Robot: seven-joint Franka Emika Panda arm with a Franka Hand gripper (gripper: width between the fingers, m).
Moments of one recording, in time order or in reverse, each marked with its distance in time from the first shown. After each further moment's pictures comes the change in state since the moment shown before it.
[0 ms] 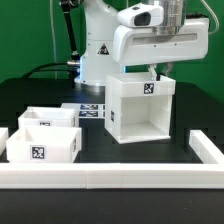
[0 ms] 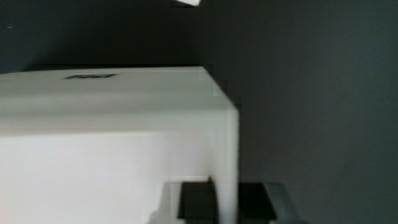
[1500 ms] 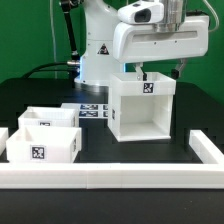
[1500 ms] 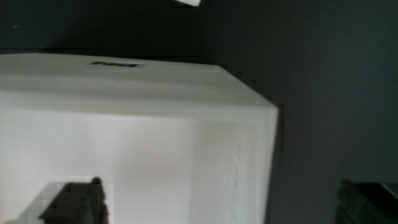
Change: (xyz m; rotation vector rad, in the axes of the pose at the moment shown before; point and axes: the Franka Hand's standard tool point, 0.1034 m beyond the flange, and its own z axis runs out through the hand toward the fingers) arm -0.003 -0.001 -0.003 -0.004 0.005 -0.004
